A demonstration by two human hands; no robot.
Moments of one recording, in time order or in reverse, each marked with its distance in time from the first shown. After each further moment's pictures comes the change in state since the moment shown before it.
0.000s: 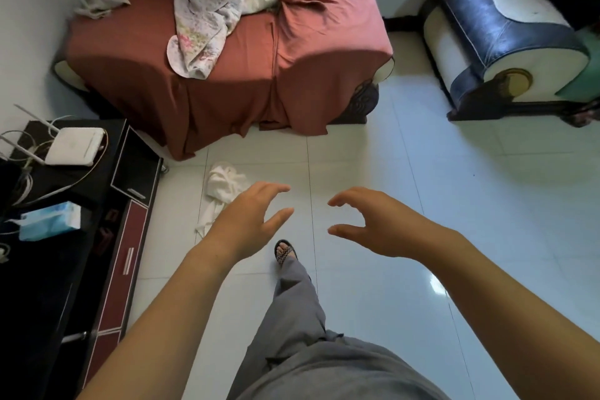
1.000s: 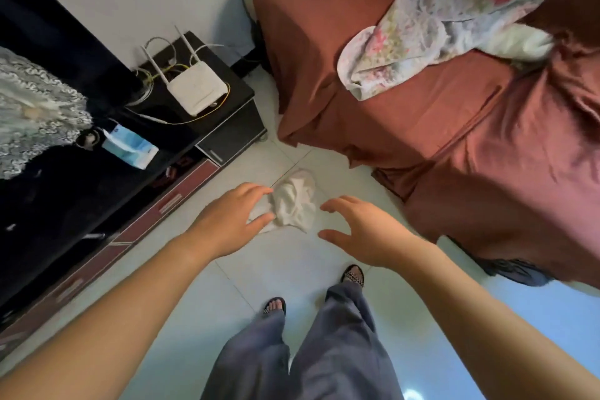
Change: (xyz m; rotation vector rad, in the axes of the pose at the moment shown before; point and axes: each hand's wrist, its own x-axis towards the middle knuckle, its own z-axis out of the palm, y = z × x) left_hand 0.263 -0.244 -0.126 -0.131 0.159 -0.773; right_hand 0.543 -0.080 -0.114 -0.306 -0.501 -0.628
